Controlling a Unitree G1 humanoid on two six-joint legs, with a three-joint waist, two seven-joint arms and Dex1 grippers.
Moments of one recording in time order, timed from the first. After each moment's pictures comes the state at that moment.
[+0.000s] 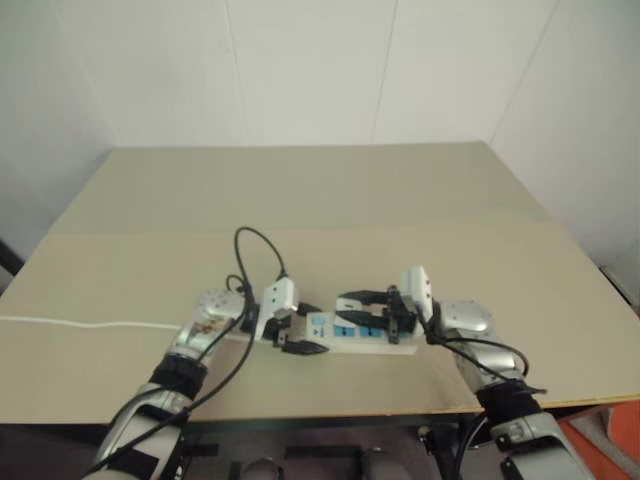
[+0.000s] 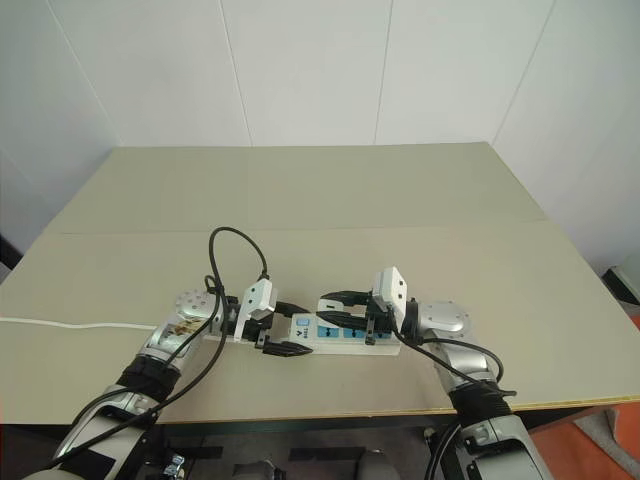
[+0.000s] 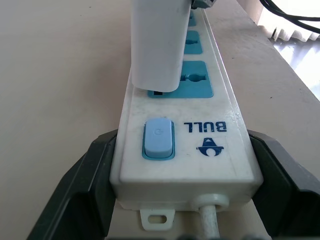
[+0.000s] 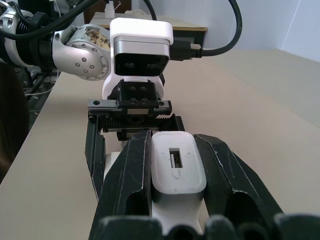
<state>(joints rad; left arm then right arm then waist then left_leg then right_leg) -0.59 0.41 -0.26 0.46 -0.16 -0.01 -1.35 -0.47 -0.40 0.15 0.30 0.38 -0.14 1.22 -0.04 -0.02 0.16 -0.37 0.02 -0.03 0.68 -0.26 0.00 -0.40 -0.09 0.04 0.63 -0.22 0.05</state>
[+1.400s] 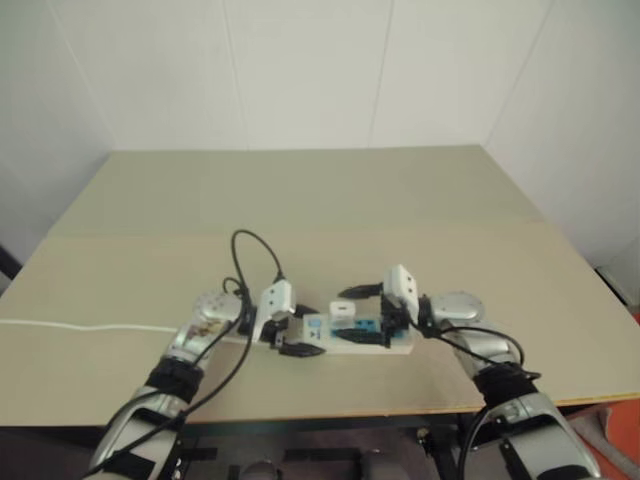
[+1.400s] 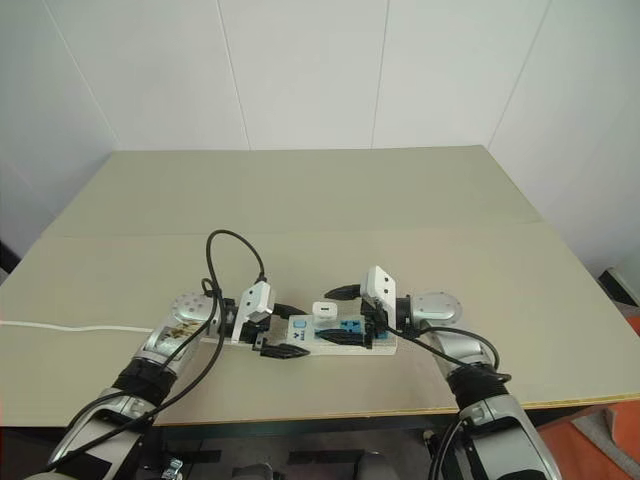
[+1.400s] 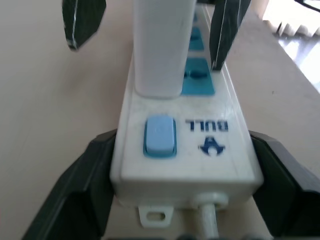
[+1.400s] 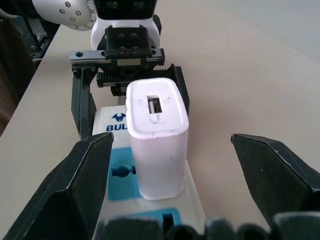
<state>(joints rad) -0.56 0.43 -0.26 0.45 -0.16 0.01 -1.33 -0.55 -0.45 0.21 0.40 0.29 -0.05 1.24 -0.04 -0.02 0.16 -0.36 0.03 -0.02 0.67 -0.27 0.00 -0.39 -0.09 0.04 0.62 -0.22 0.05</state>
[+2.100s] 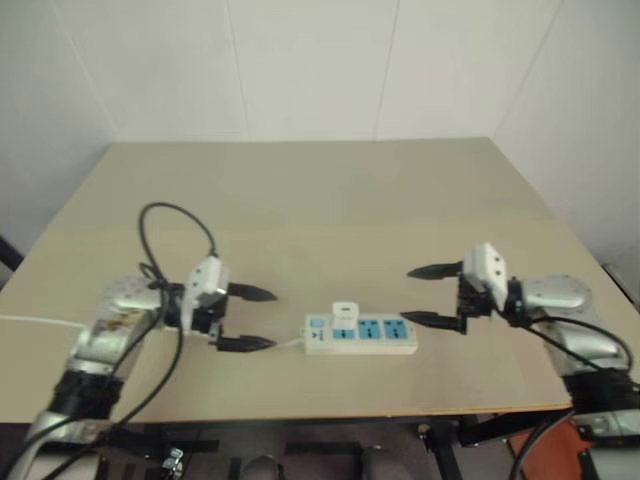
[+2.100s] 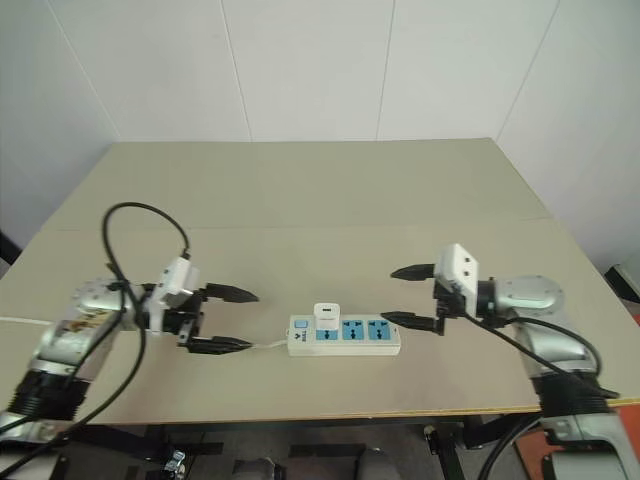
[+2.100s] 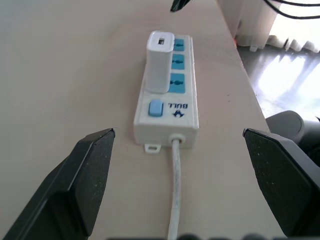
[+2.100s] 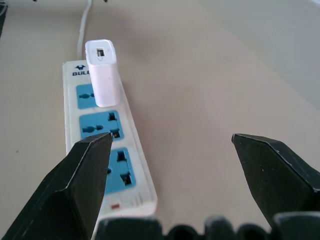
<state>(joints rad) -0.41 0.80 0.01 0.05 -0.43 0.25 -1.46 -0.42 -0.79 -0.05 0.16 0.38 0.07 1.29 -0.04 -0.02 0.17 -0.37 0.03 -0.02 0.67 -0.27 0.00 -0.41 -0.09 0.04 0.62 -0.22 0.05</state>
